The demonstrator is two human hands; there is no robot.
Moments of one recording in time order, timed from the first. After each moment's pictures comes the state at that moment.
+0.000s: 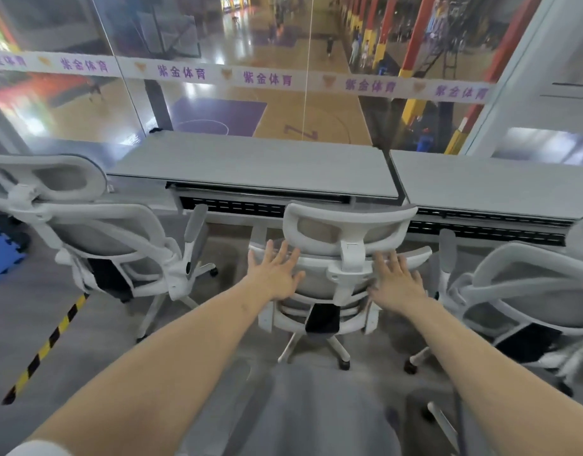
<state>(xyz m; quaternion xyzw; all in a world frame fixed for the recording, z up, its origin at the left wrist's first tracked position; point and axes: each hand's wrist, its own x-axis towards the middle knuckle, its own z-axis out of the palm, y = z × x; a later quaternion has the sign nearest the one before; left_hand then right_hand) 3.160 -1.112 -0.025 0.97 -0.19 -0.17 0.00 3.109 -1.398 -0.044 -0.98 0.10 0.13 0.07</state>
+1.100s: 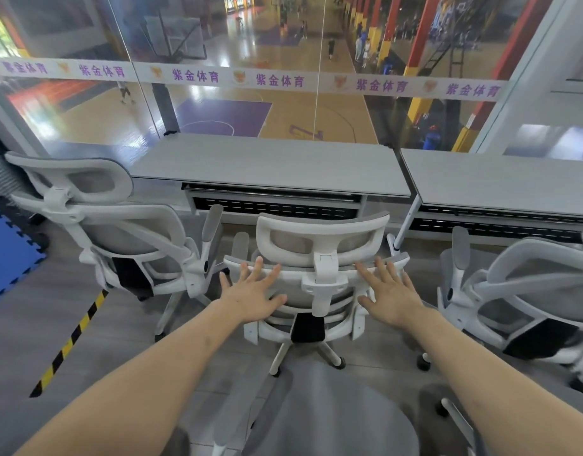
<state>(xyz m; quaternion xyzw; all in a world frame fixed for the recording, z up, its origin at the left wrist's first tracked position) 3.117 -1.006 -0.028 0.97 -0.14 -0.21 0.03 3.079 -1.341 -0.045 -0.99 -0.01 0.14 0.05</state>
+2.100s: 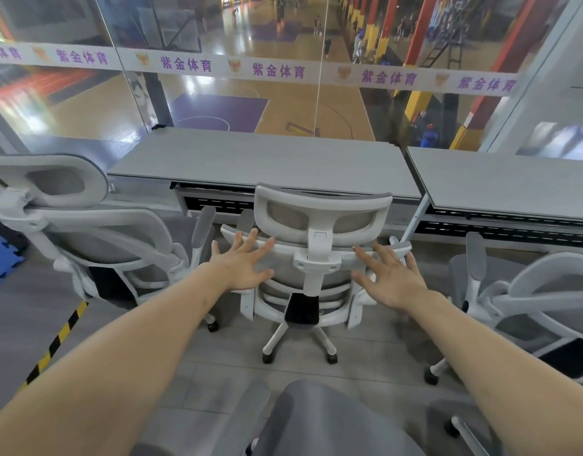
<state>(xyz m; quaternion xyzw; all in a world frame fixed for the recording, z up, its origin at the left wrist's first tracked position) 3.257 -0.987 -0.043 0.96 -0.18 -0.20 0.00 3.183 -1.333 -0.052 -0.99 0.02 0.13 0.05</state>
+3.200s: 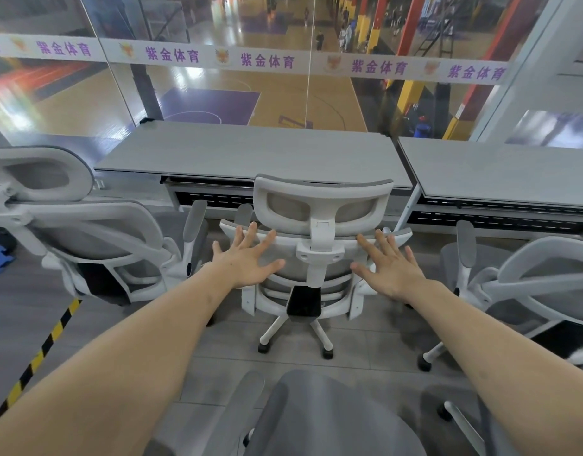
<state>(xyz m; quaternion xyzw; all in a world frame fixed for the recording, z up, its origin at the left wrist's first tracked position) 3.240 -1.016 -0.054 0.97 -0.15 -0.19 0.06 3.175 -1.355 -0.062 -0.99 0.04 0.13 0.08</state>
